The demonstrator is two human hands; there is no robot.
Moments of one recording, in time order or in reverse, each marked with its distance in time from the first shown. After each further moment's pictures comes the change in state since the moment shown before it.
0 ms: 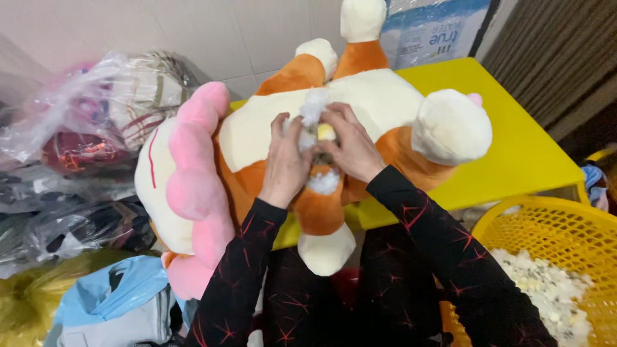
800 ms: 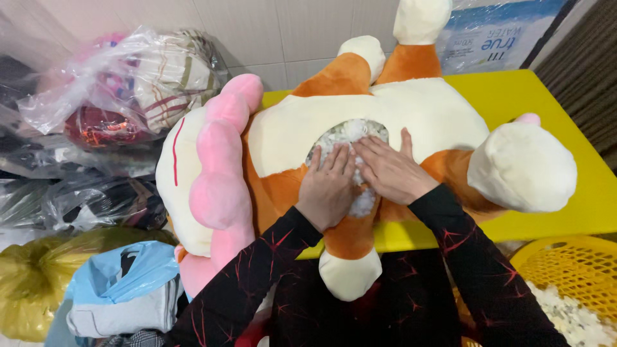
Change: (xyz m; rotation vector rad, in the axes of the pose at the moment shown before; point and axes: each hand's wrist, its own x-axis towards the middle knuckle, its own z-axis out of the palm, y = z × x) left_hand -0.023 -0.056 0.043 0.533 -0.447 0.170; right_hand 0.011 0.062 0.025 -0.501 -0.540 -0.009
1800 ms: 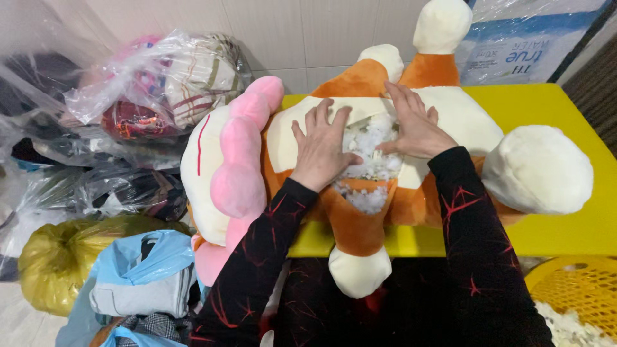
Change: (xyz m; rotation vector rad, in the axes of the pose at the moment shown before) left_hand 0.037 -0.027 -0.073 -0.306 0.133 -0.358; right_hand 0.051 0.033 -0.051 0.283 0.097 0.122
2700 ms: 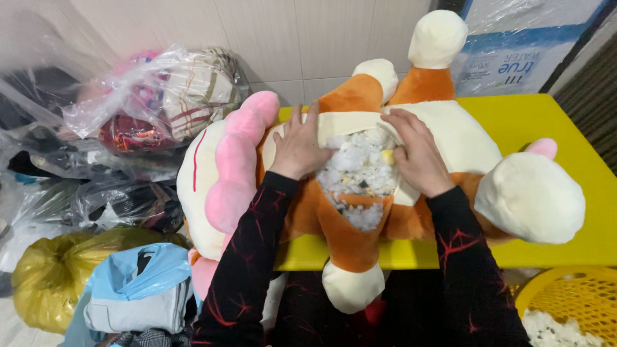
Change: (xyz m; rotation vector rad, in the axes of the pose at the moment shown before) left_hand 0.037 -0.033 -0.013 -0.016 -0.095 -0.179; right_hand -0.038 -0.007 0.011 0.157 0.335 -0.208
